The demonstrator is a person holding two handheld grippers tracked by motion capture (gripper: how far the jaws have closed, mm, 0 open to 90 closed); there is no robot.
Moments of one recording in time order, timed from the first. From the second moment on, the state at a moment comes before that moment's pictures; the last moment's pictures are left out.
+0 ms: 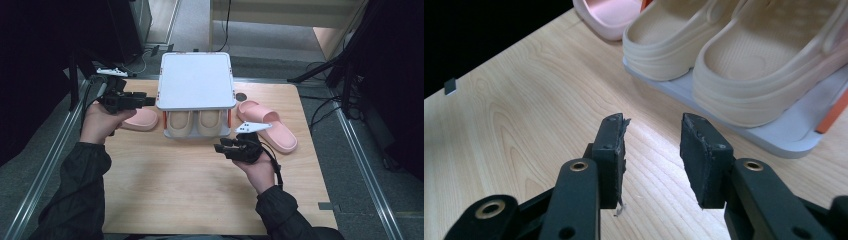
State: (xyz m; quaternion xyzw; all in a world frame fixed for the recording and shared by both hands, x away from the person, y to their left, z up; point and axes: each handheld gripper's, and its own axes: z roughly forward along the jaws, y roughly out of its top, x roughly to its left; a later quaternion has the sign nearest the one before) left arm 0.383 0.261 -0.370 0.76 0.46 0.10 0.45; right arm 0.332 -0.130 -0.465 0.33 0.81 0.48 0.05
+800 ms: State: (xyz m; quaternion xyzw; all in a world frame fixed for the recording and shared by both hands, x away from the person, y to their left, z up) left arm 0.362 0.294 -0.411 0.75 0.49 0.12 0.43; right arm 0.320 -0.187 -0.461 0.32 0.82 0.46 0.07
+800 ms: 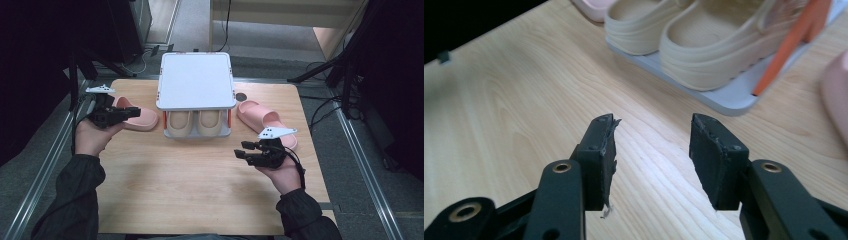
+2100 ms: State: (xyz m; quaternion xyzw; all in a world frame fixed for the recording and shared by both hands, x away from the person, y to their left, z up) left arm 0.416 0.338 -0.493 0.72 0.58 0.13 0.37; right arm 0.308 -0.195 -0.470 0.34 0.81 0.48 0.07
